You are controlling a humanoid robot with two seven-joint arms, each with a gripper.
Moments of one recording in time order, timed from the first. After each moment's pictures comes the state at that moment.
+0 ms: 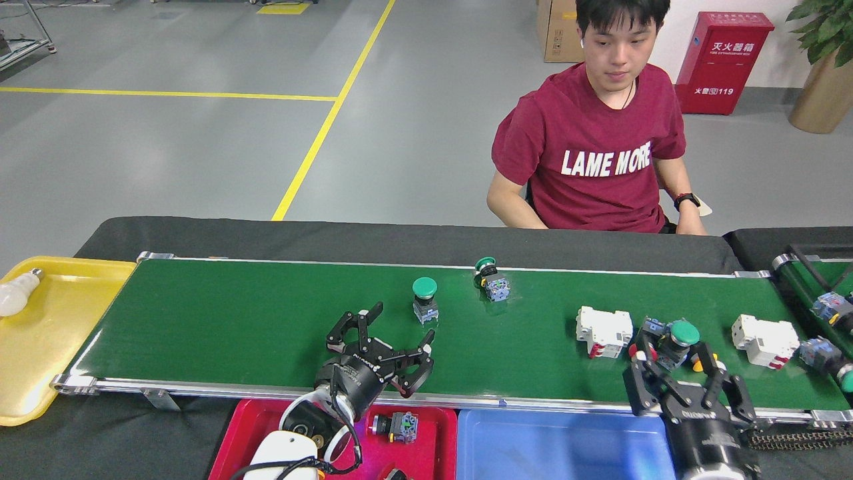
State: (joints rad) left arm -0.36 -0.10 -0.23 -1.18 -1.70 -0.29 -0.03; right arm 0.21 -0.12 -0.10 -1.71 1.21 0.01 -0.04
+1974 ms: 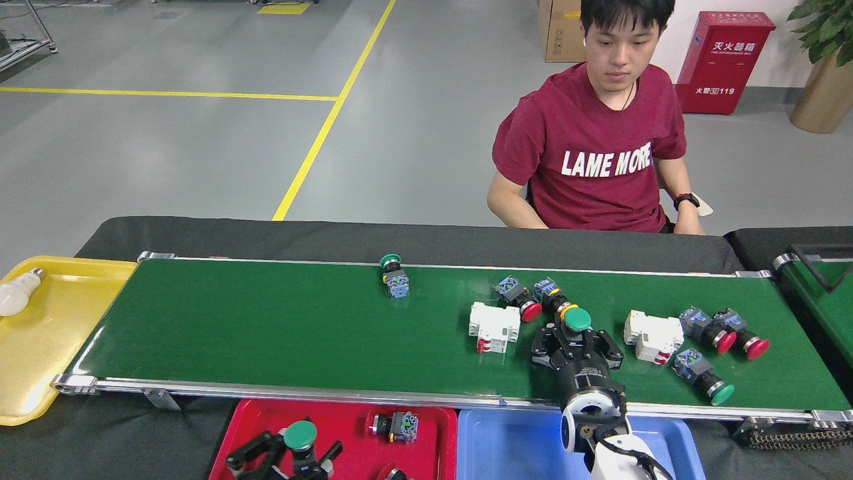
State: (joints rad) left arm 0.24 -0.01 0.22 -1.68 -1.54 -0.66 0.01; right arm -0.26 0.04 0.23 -1.25 1.31 0.25 0.09
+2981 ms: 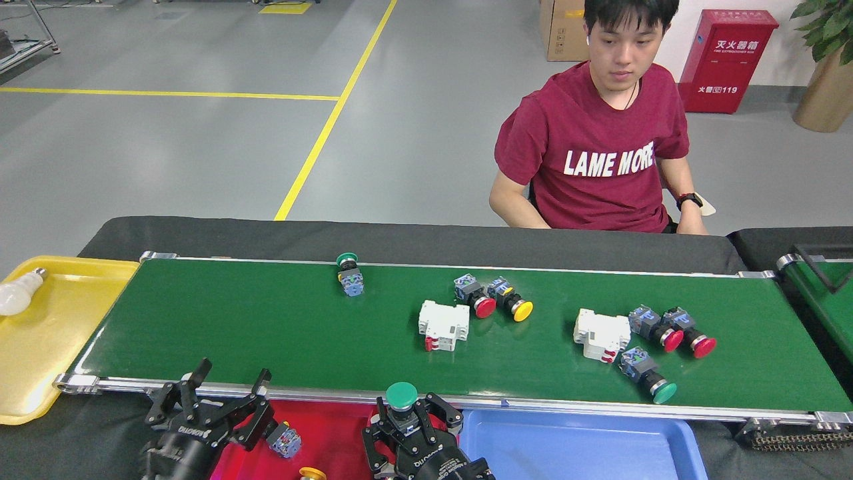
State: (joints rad) left arm -0.14 -0.02 0.15 -1.39 -1.64 -0.44 0.00; right arm -0.06 0.12 0.69 -1.57 1.36 0.20 0.21
